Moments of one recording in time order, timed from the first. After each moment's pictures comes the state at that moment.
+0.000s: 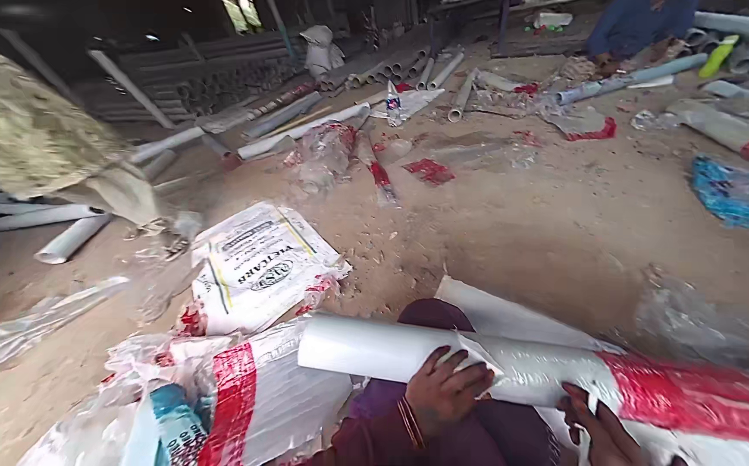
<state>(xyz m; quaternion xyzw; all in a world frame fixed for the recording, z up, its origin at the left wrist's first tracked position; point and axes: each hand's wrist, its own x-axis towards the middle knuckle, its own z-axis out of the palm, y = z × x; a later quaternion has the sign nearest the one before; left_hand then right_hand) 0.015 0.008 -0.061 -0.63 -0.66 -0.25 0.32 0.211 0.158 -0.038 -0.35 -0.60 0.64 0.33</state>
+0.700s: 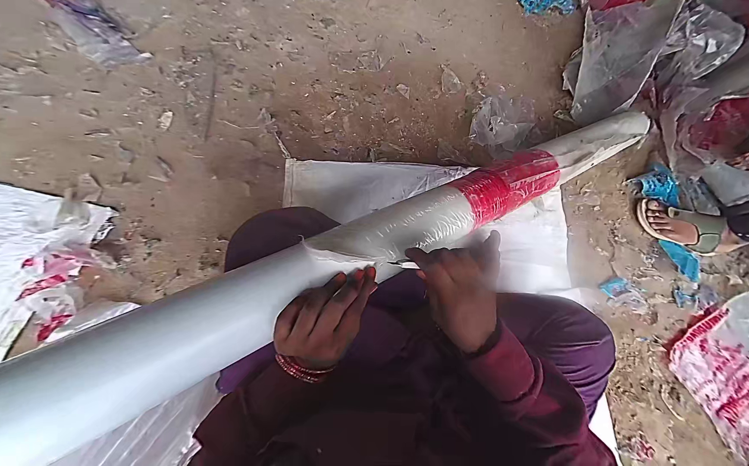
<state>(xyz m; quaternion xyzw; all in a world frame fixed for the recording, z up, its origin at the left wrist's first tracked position) 0.019 0.039 -0.075 -0.58 -0.67 -0.33 0.32 0.184 0.155 -0.036 -0.30 -0.91 -0.01 0.29</state>
